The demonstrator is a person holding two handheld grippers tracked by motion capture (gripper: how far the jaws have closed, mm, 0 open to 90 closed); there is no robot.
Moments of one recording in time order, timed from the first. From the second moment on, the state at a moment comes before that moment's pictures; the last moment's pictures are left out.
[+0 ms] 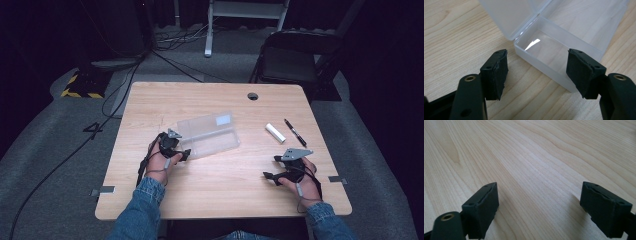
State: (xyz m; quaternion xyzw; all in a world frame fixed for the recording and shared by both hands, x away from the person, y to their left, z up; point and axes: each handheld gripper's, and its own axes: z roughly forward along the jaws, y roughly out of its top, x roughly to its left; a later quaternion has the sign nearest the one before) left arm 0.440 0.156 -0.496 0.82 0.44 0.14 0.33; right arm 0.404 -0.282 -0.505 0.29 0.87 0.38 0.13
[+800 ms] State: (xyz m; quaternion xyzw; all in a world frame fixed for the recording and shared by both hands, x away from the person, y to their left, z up) left arm 0.425 0.148 -0.502 0.83 0.41 0.14 0.36; right arm 0.397 -0.305 -0.478 0.34 0.84 0.41 0.13
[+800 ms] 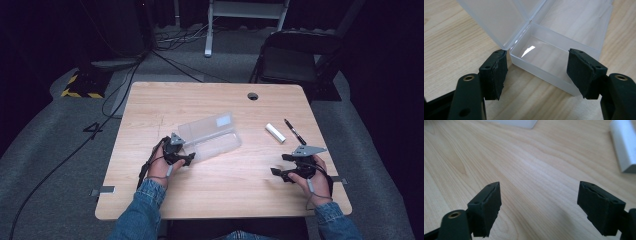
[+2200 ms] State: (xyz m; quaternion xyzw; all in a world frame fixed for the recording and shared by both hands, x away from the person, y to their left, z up) left arm 0.361 0.105 -0.503 0.89 0.23 0.06 0.38; right arm 0.383 -0.334 -0.425 0.36 0.81 0.43 0.16
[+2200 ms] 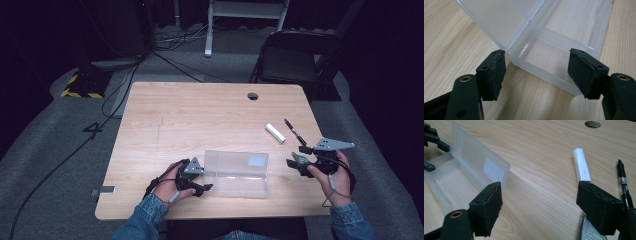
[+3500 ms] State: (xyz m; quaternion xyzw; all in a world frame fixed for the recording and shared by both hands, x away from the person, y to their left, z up) left arm 0.330 0.197 -0.500 0.82 0.43 0.13 0.36; right arm 0.503 -0.356 -0.431 0.46 0.81 0.34 0.15
